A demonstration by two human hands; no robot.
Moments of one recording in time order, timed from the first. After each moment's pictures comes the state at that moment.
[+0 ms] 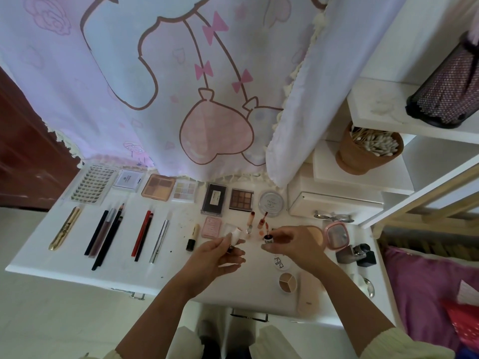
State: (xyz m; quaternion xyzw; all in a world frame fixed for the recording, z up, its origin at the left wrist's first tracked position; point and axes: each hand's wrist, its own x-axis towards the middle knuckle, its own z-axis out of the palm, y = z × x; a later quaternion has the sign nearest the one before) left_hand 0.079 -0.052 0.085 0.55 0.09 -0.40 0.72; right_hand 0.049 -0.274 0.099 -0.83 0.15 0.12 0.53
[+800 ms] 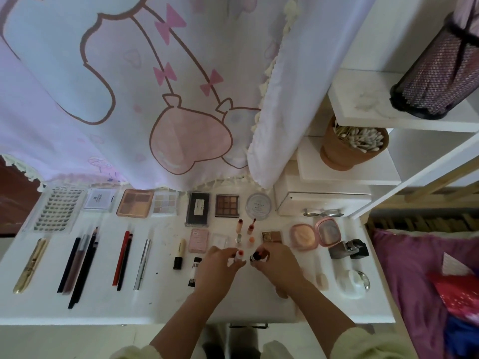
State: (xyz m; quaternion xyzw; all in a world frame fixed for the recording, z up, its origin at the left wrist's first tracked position) left_hand 0.099 -0.096 0.026 0.92 -0.12 -0.20 0.30; right_hand 0.054 -0.255 0.030 -0.90 0.22 0.11 0.35
